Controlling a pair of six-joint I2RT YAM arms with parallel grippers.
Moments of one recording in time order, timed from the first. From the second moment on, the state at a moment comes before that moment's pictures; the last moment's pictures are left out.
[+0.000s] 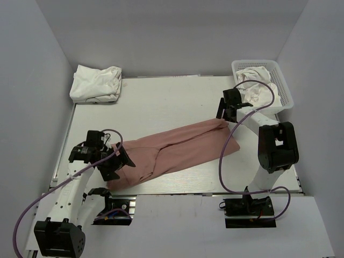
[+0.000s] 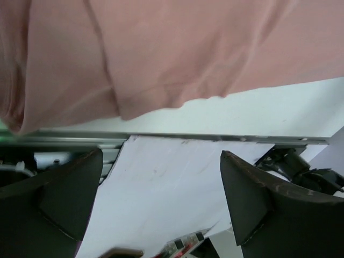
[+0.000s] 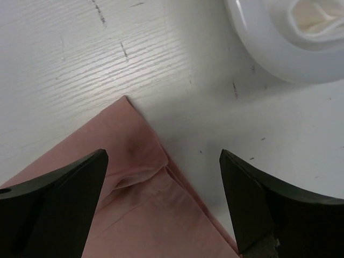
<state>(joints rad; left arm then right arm) -0.06 0.84 0.68 -1.12 0.35 -0.61 0.25 1.76 1.17 -0.35 0.36 0.37</state>
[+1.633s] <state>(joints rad) -0.20 2.68 2.43 -0.47 0.29 -0.68 0.60 1.25 0.49 -0.09 -0.20 0.64</state>
